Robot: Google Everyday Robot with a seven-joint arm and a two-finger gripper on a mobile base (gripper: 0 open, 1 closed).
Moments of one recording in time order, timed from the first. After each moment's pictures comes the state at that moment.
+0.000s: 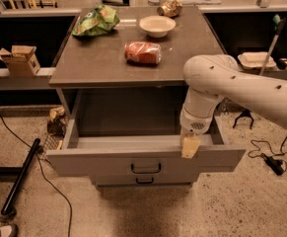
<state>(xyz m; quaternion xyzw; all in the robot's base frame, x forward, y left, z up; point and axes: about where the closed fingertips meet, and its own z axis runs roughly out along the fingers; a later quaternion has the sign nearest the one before) 0.516 -0.138 0.668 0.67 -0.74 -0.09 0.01</state>
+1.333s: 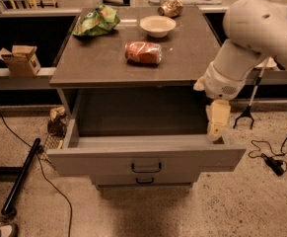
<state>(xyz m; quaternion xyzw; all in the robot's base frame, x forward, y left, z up) 0.540 -0.168 0.787 0.70 -0.71 -0.08 -0.08</state>
